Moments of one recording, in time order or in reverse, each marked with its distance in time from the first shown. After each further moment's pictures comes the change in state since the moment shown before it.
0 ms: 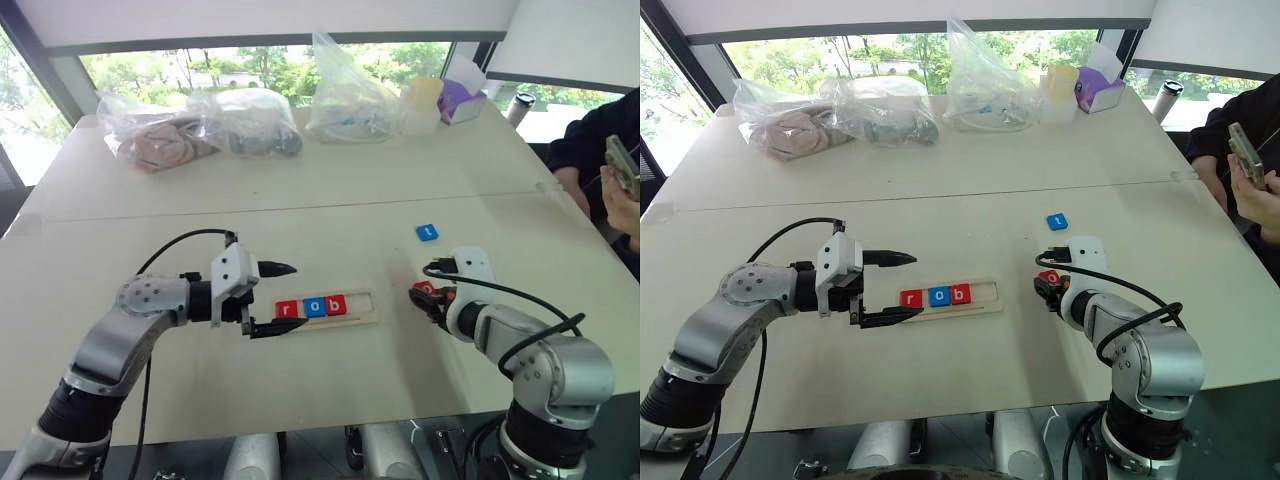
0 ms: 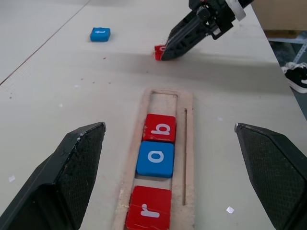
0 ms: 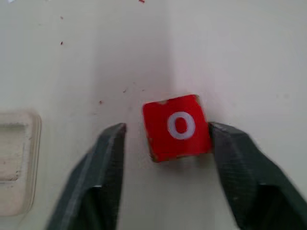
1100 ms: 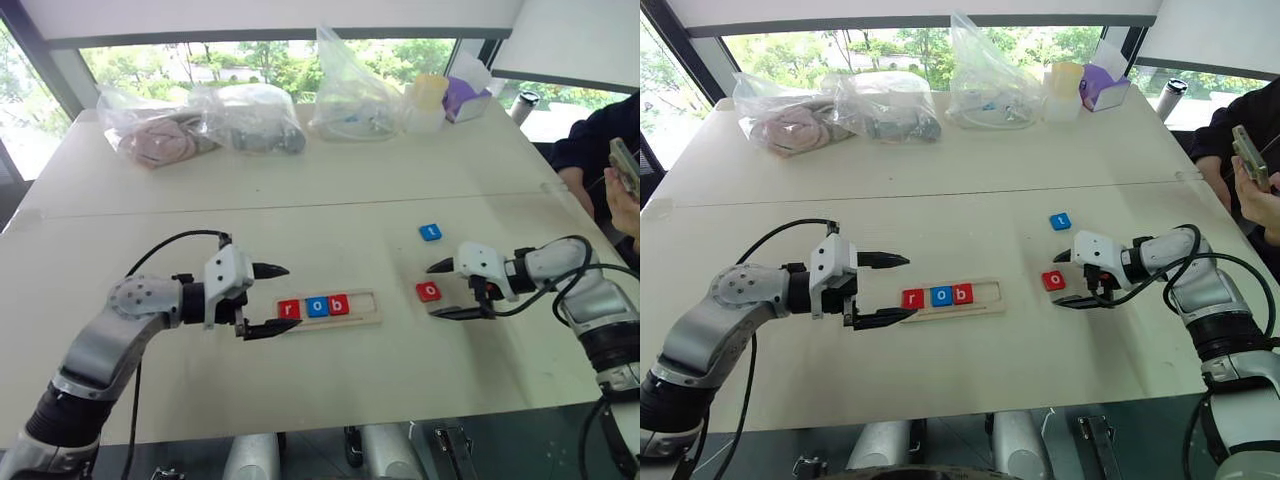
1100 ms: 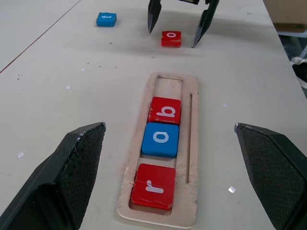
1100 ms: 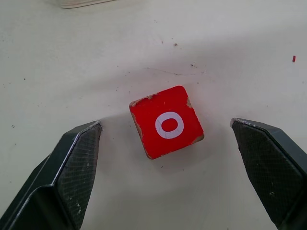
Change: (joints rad) left arm 0.031 0.040 0.027 -0.036 -0.007 0.025 0.027; right arm -0.270 -0.635 0.472 1.111 -0.217 -1.666 1.169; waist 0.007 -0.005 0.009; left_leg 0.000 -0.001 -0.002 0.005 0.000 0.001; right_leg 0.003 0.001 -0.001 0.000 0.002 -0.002
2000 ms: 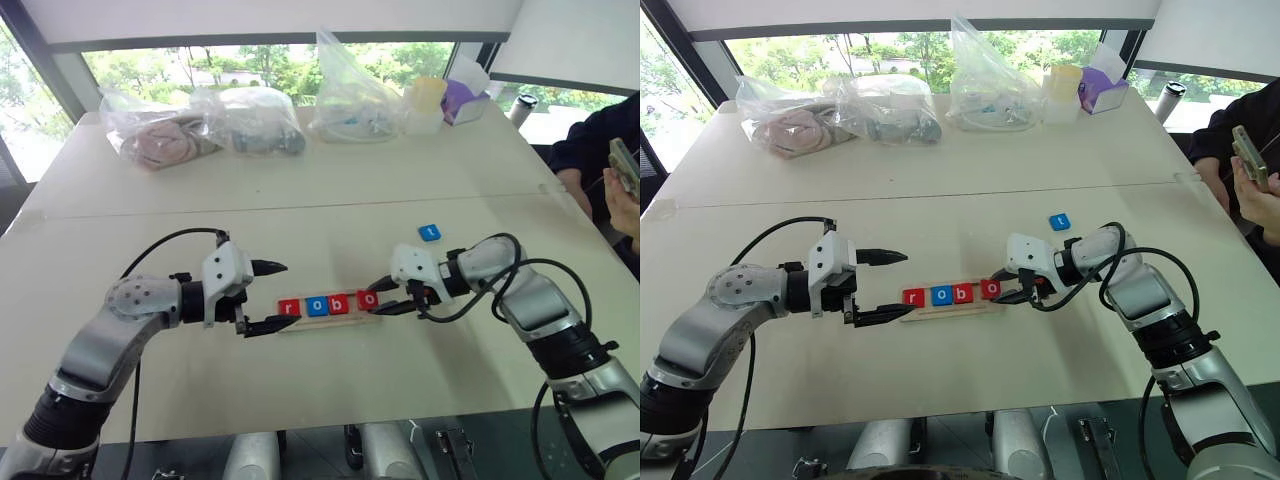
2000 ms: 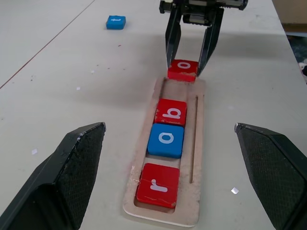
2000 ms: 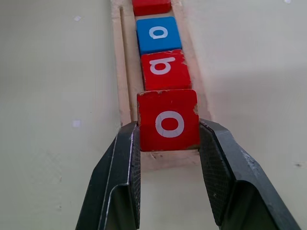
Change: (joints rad) left arm 0.001 0.000 0.006 -0.021 -0.001 0.018 0.034; right arm -0.009 0.151 0.123 -0.421 0.041 0.381 -0.057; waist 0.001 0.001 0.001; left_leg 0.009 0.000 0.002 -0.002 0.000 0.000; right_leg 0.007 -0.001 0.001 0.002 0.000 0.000
